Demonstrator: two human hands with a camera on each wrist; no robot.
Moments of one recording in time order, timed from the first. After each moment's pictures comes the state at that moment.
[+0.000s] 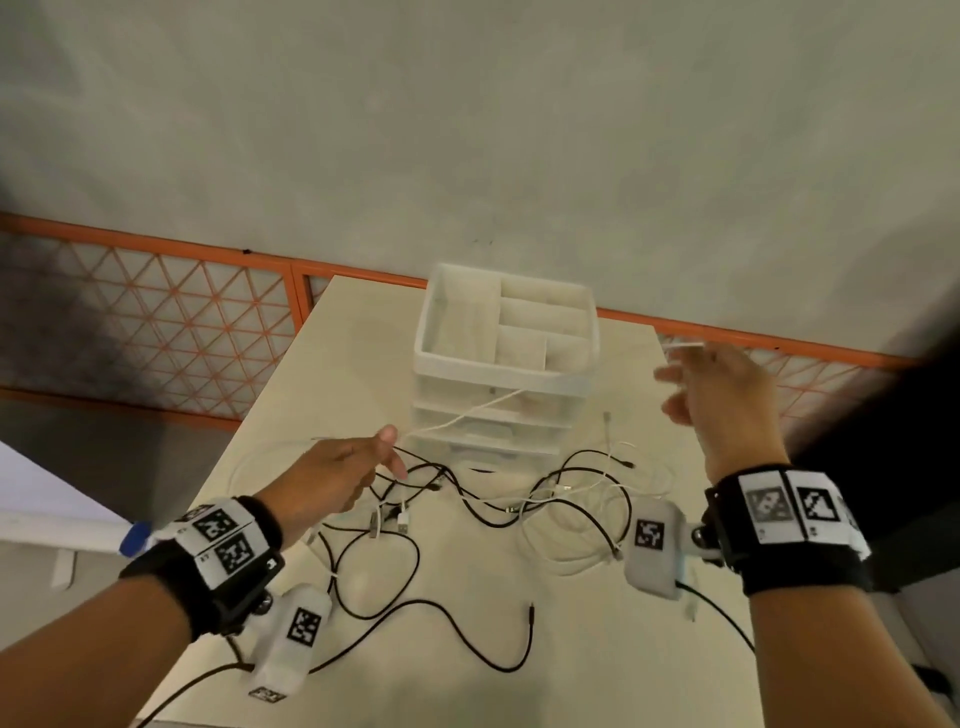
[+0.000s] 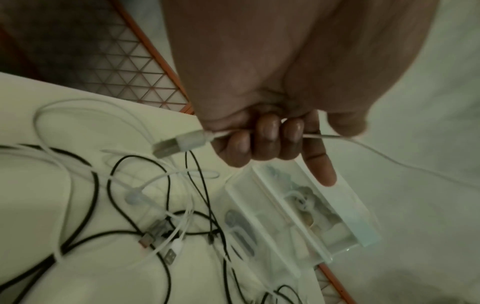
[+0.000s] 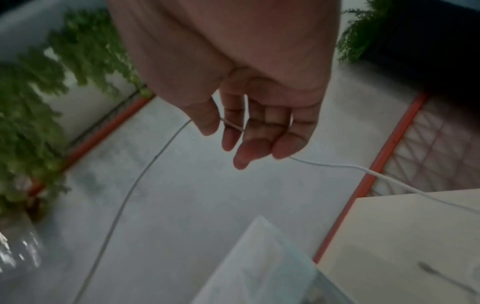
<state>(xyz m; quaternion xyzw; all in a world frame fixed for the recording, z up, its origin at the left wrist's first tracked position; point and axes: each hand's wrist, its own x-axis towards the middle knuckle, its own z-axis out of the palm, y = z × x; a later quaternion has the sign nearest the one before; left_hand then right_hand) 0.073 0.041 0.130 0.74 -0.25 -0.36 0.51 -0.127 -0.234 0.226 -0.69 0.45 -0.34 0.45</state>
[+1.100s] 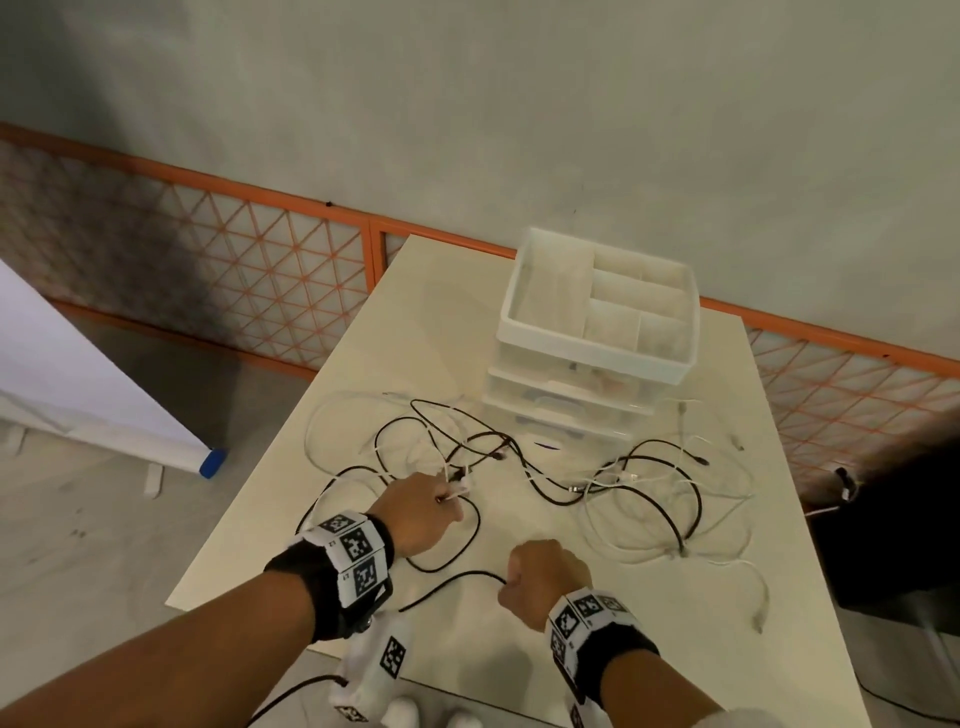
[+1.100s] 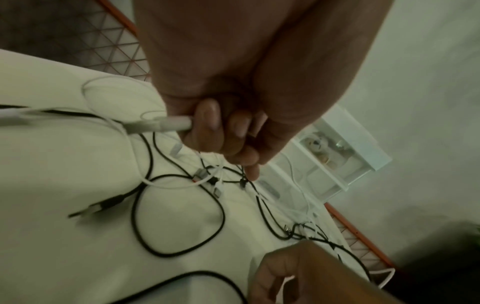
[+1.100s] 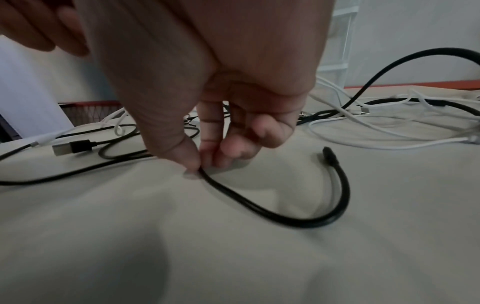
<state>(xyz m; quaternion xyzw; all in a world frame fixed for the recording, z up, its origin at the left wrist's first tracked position) 0.042 0.050 0.062 0.86 -0.24 -0.34 0.28 -0.089 -0.090 0.000 -0.91 0.28 0.26 0.16</state>
